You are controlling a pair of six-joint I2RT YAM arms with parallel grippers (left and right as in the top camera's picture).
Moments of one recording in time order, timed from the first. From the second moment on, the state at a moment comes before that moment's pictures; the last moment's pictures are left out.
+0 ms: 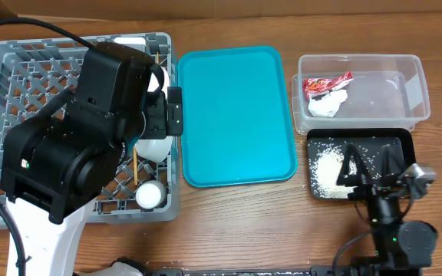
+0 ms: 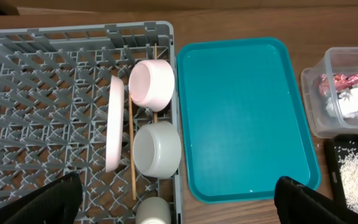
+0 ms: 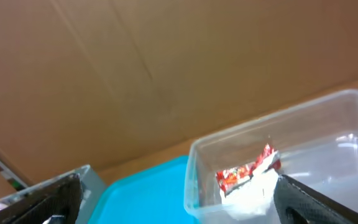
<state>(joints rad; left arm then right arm) -0.45 1.44 2.13 -1.57 -0.29 -0.36 0.01 0.10 0.19 -0.05 -0.09 0.46</state>
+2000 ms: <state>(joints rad) -0.23 0.92 1.23 -0.69 -0.18 -0.19 0.01 0.01 0.02 -0.03 -0.09 0.33</state>
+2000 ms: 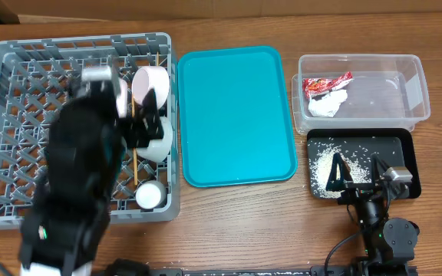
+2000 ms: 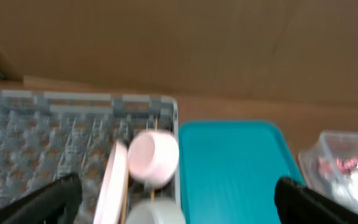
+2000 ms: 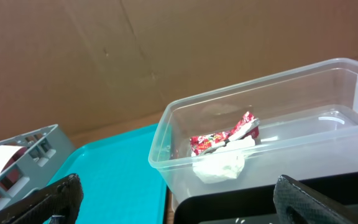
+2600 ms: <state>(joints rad) -0.06 0.16 0.22 -0.01 -0.01 -0.02 0.01 0.01 0.02 -0.03 -0.09 0.33</state>
